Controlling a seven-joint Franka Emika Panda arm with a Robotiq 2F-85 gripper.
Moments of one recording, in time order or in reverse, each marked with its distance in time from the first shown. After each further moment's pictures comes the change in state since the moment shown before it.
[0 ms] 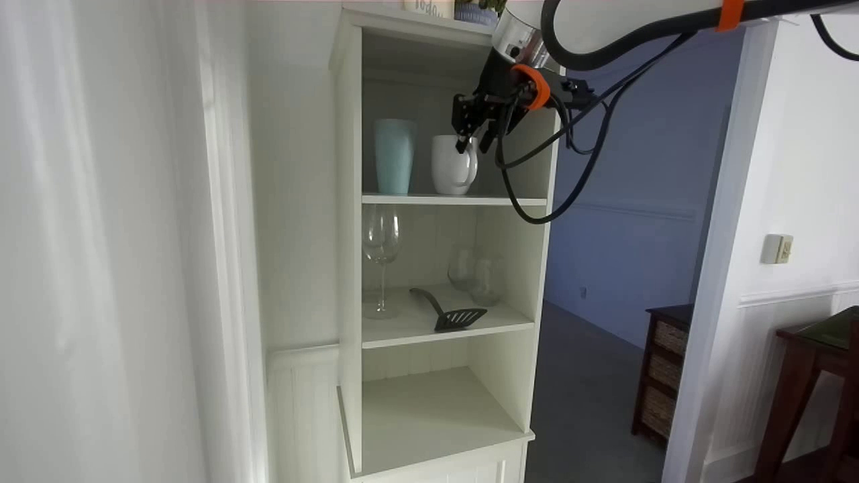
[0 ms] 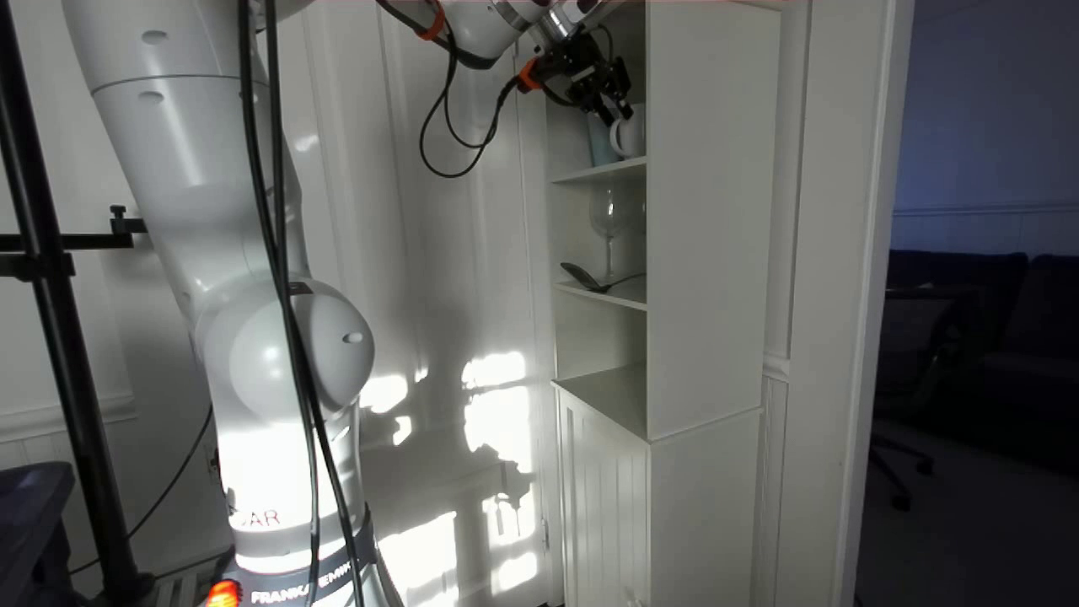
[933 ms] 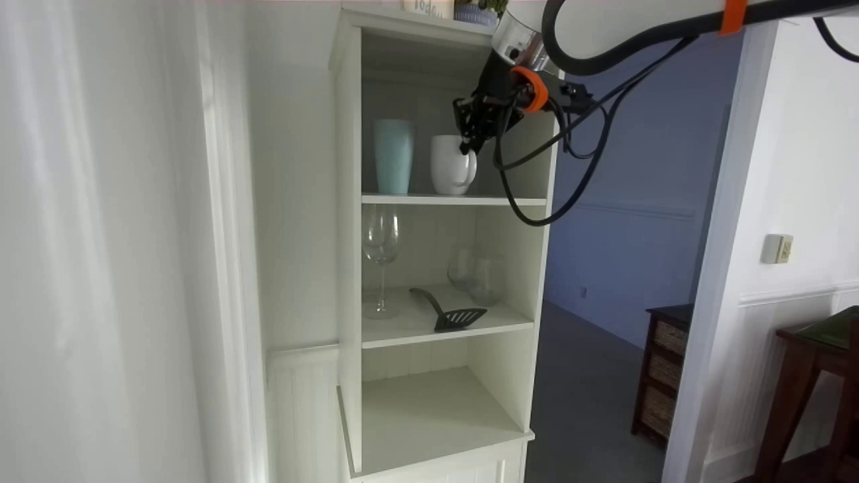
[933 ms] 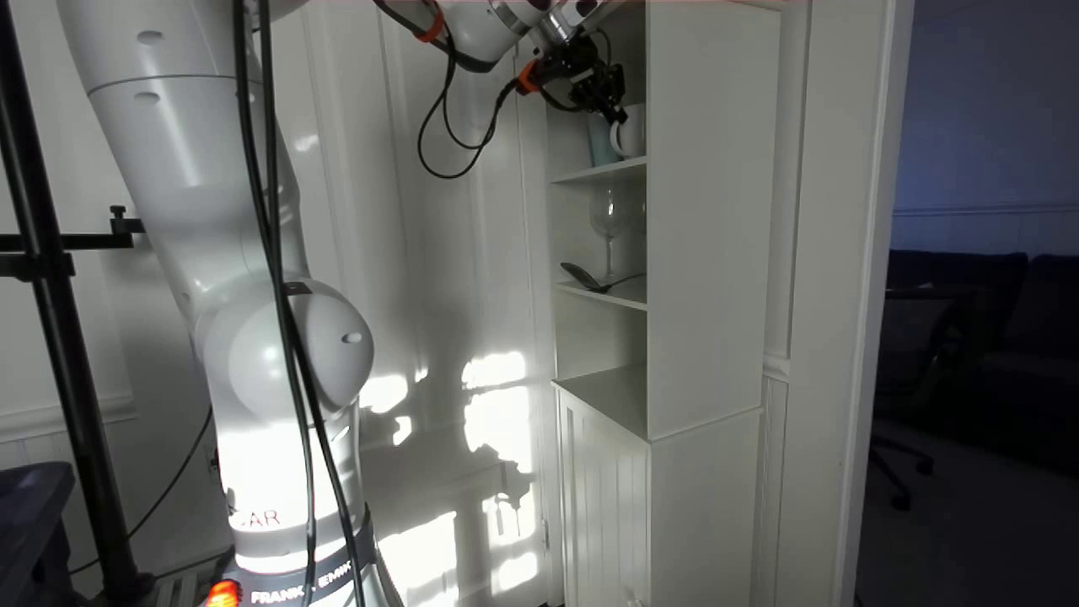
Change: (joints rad) arm -0.002 -0.008 -0.001 -0.025 0.009 0.039 0.024
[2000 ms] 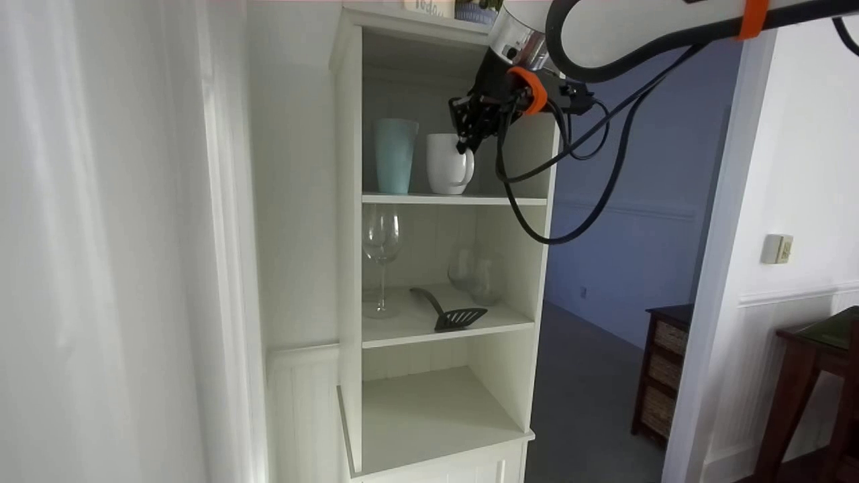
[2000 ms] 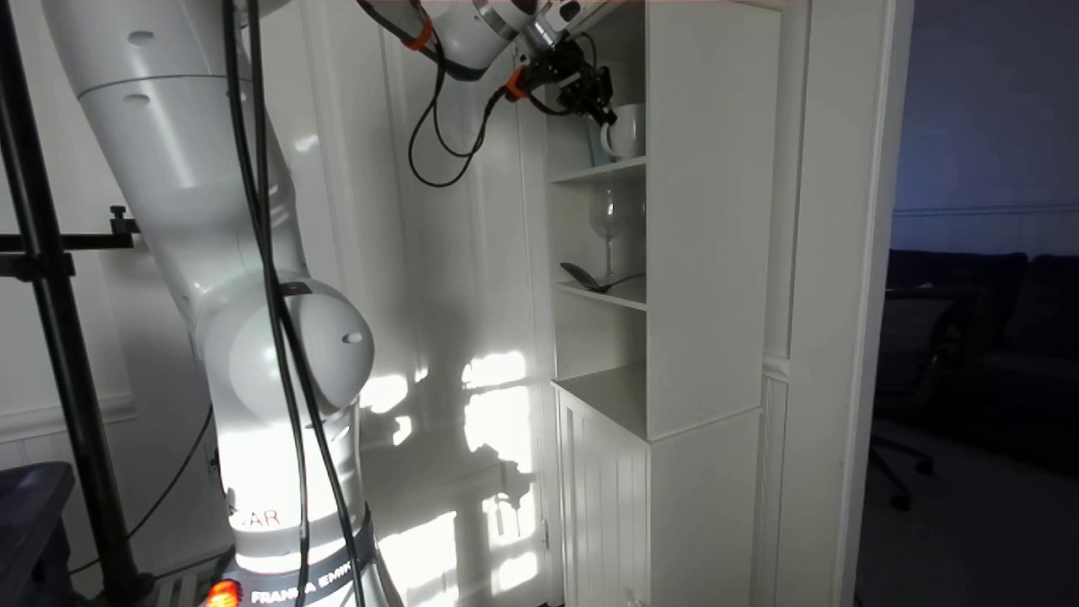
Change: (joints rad) arm -0.002 -0.036 0.043 -0.049 -0.073 0.020 0.061
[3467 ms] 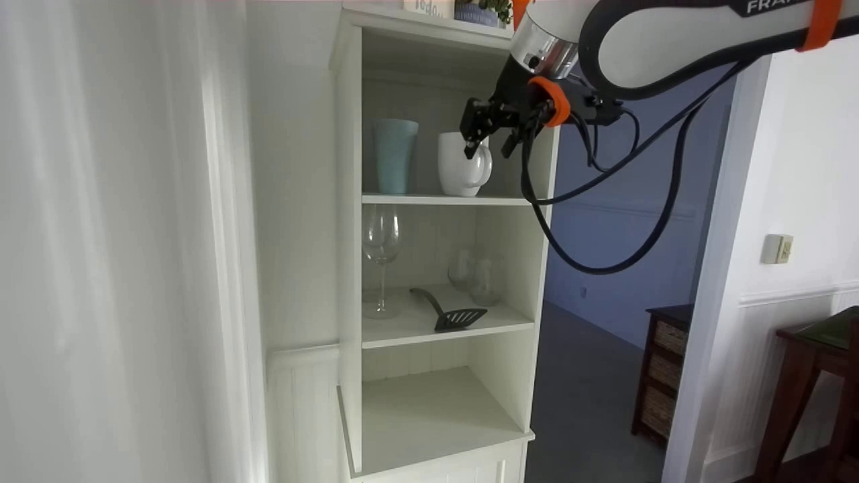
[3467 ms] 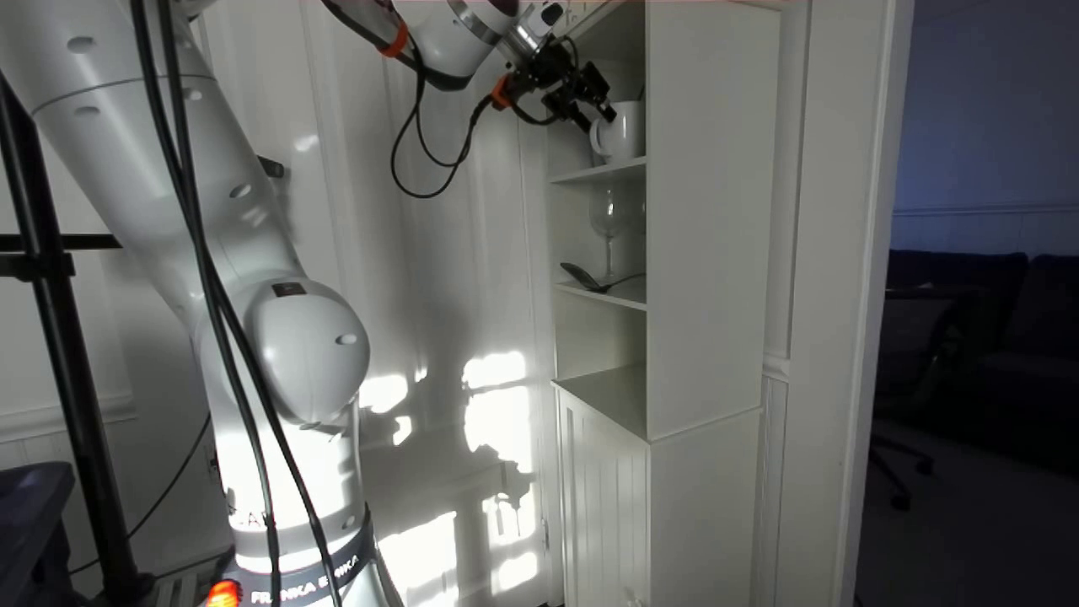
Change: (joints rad) arm -0.036 -0.130 0.022 -0.162 -0.027 0.040 0.091
